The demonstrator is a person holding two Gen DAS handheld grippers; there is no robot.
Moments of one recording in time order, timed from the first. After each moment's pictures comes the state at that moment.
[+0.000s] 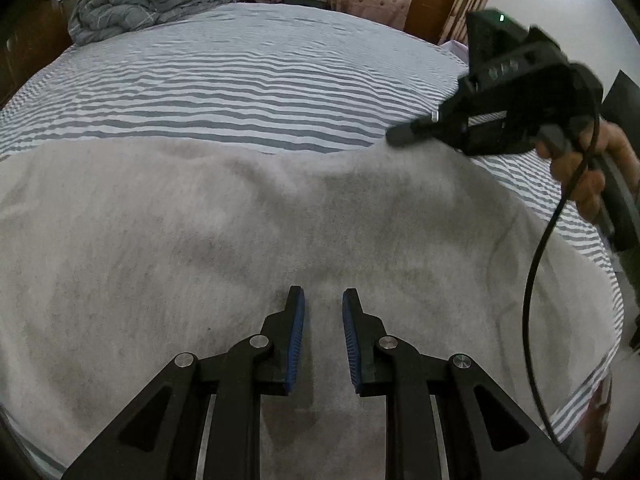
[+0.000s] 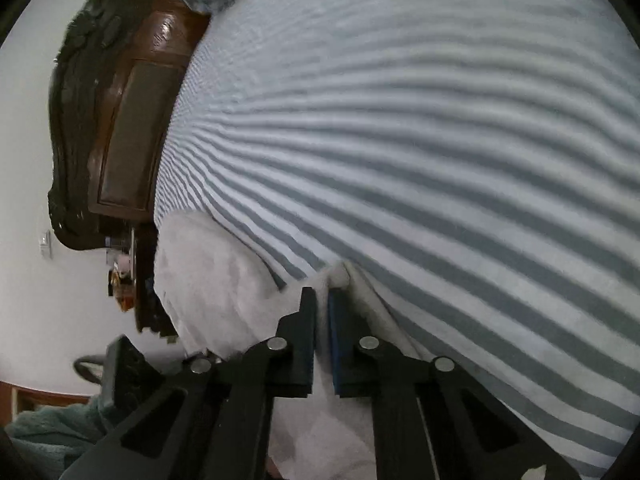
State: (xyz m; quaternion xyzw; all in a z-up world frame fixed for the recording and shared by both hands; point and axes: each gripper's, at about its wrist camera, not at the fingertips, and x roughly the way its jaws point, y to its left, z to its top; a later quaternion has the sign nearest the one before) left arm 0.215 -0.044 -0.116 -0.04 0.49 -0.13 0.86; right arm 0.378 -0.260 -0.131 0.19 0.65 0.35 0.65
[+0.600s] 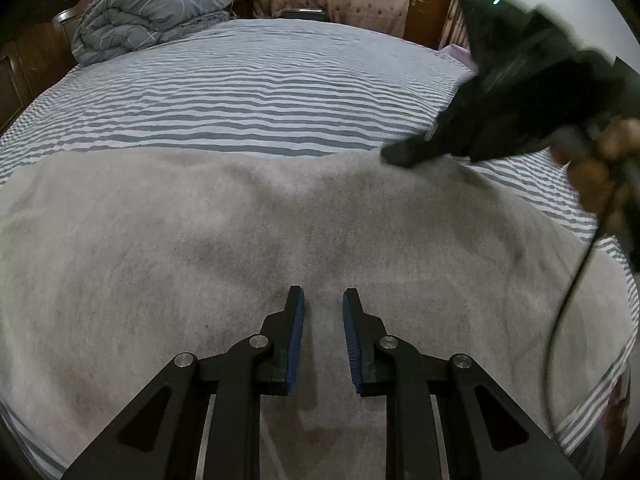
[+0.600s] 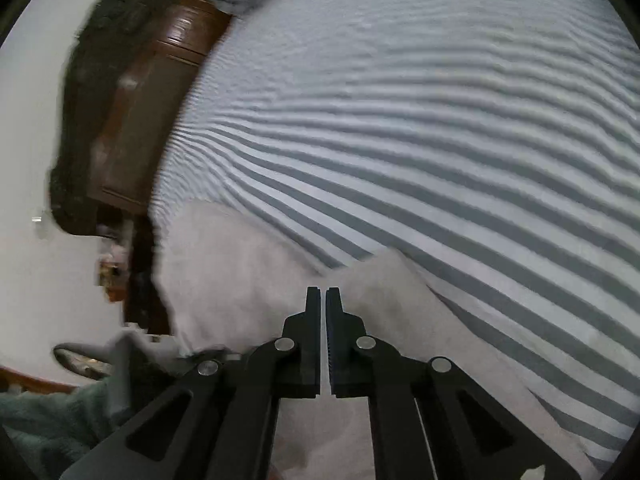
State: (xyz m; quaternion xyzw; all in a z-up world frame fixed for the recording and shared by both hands) left arm 0.191 -0.057 -0.113 -0.02 0.46 -0.13 0.88; right arm 0.350 -0.238 -0.131 0.12 0.65 0.31 0.69
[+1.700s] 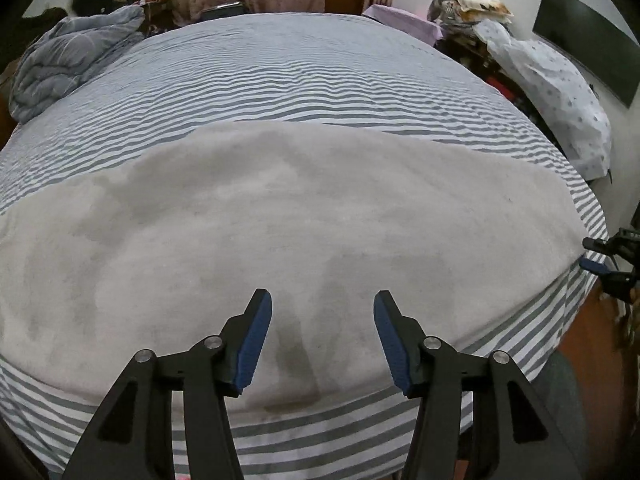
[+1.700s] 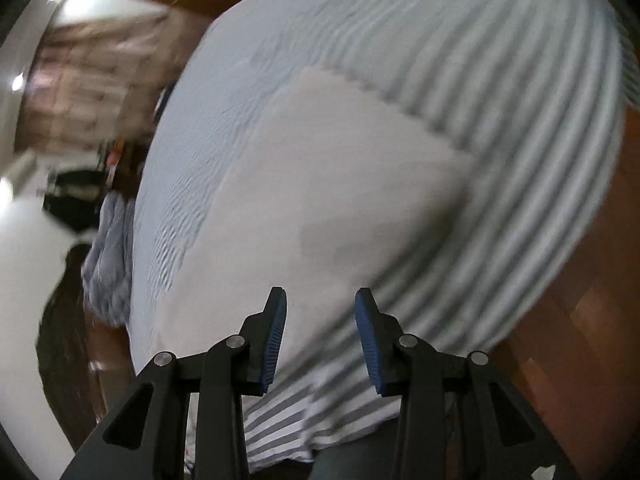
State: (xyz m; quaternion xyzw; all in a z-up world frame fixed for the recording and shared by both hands) left arm 0.097 -0.177 -0.075 0.07 0.48 -0.22 0.84; right arm -0.044 -0.662 -0.127 0.53 0.42 -0.14 0.72
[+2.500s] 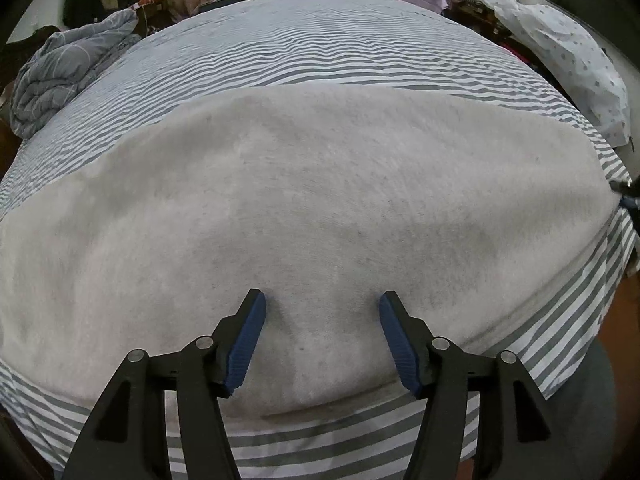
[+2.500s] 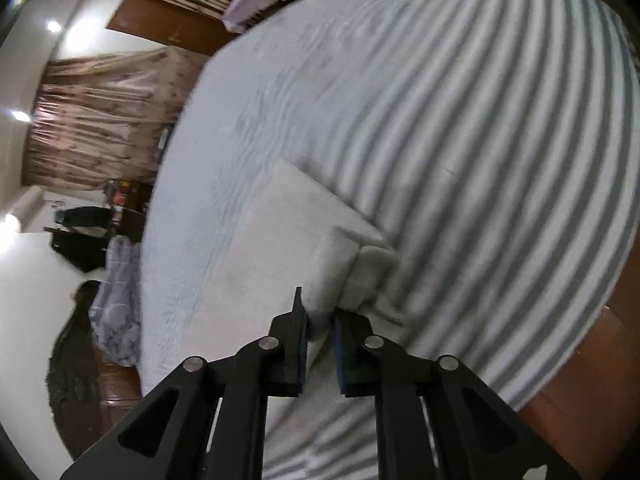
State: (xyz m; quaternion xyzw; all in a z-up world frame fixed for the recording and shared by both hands) left arm 0.099 -0.200 -0.112 0.13 0.50 -0.19 0.83; right arm -0.026 -0.709 -0.125 0.54 0.38 -0.16 0.74
